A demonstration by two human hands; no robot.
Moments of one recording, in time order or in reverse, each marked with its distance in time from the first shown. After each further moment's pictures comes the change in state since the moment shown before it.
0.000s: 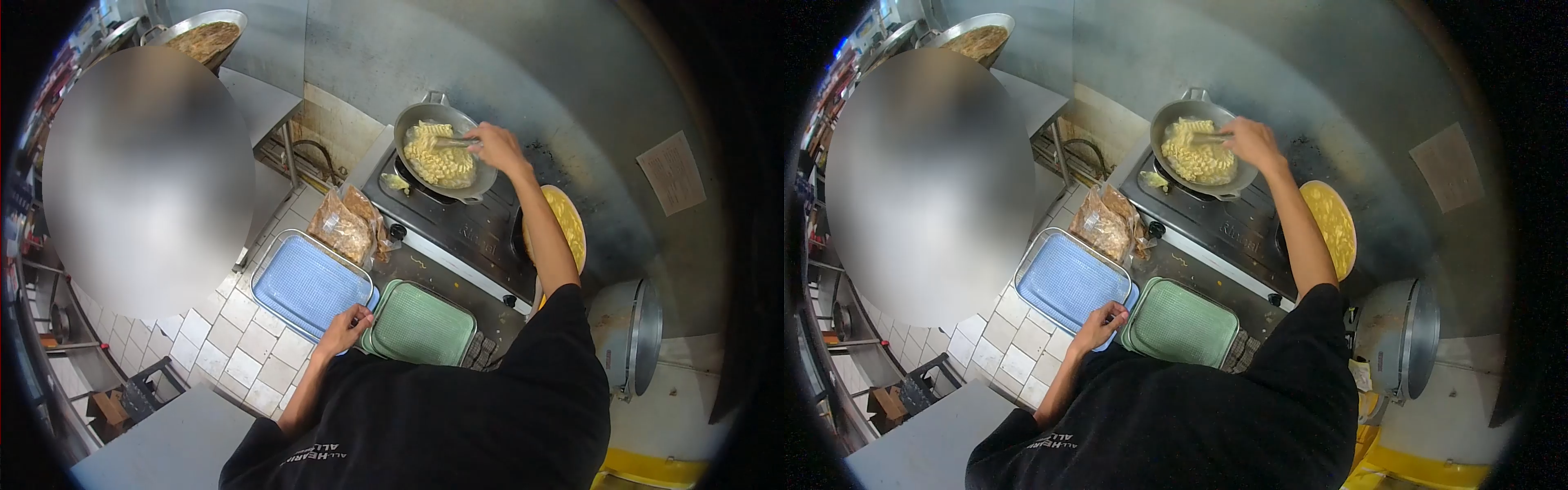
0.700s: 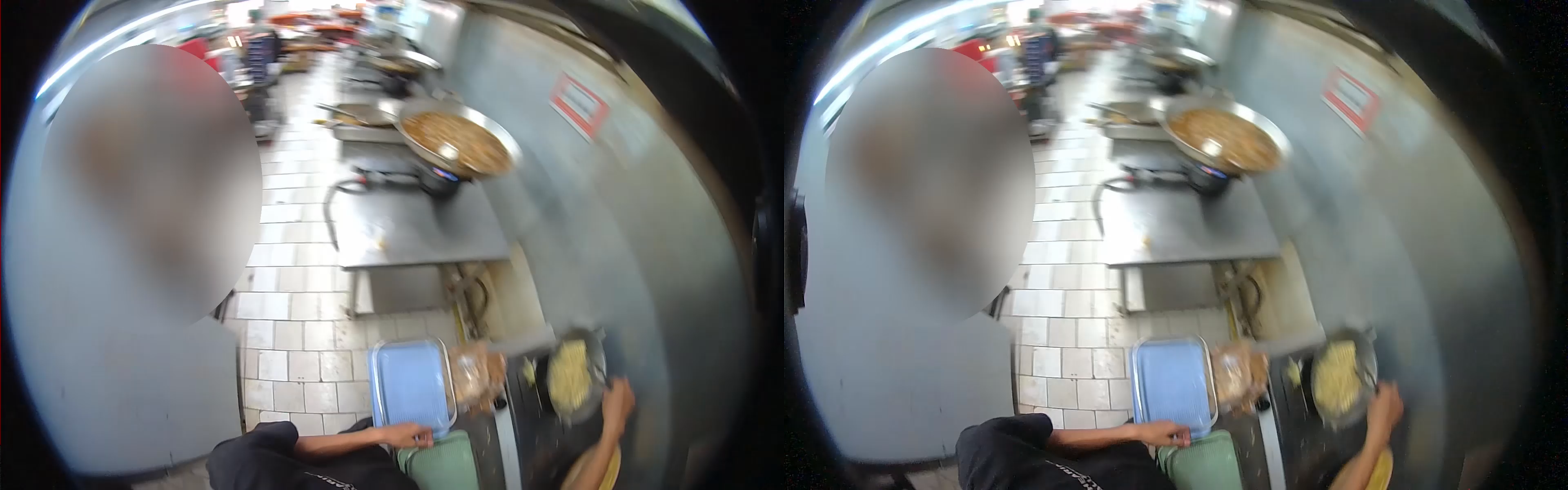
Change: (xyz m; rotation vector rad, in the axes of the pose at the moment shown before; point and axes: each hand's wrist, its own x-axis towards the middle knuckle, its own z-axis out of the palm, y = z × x) left_hand 0.001 -0.035 0.012 0.092 -0.021 0.171; right_hand -0.021 0.021 -0.011 -0.247 0.173 0.045
